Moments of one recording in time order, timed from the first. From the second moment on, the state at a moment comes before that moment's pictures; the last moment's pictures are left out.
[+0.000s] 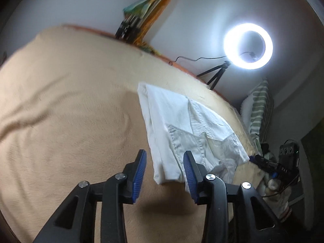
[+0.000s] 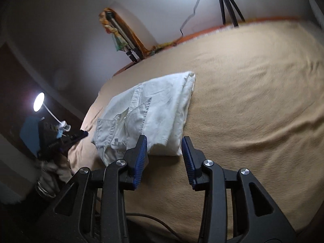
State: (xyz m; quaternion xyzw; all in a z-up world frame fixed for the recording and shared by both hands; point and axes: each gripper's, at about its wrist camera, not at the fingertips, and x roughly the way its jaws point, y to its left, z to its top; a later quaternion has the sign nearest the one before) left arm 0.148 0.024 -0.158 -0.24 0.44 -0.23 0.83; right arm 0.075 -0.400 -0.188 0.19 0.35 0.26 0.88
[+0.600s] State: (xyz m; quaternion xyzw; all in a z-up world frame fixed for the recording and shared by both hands) left arm 0.164 0.017 -0.182 -0.27 0.50 -0.24 0.79; right arm 0.102 -0.402 -0.245 0.29 0.40 0.28 0.82
